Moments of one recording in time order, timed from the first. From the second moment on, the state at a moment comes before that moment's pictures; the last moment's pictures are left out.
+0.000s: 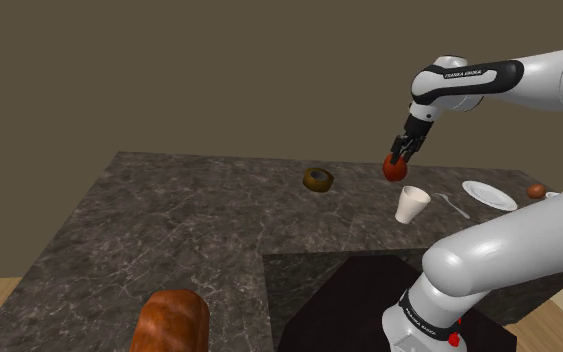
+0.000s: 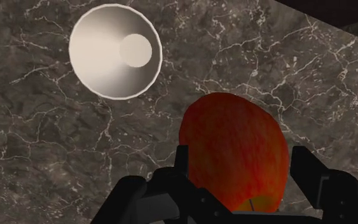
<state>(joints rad) -0.35 -0.43 -0.46 -2.33 -0.14 1.90 -0.47</state>
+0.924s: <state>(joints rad) -0.35 -0.36 -0.50 -2.47 -0.13 2.10 -0.49</state>
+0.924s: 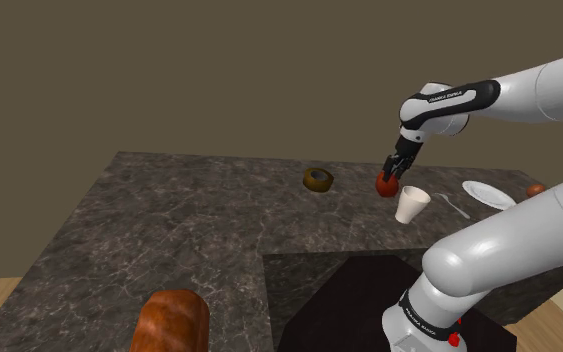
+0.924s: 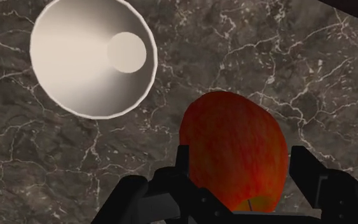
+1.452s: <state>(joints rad) -0.34 -0.29 -0.53 -2.52 -0.12 2.22 -0.52</state>
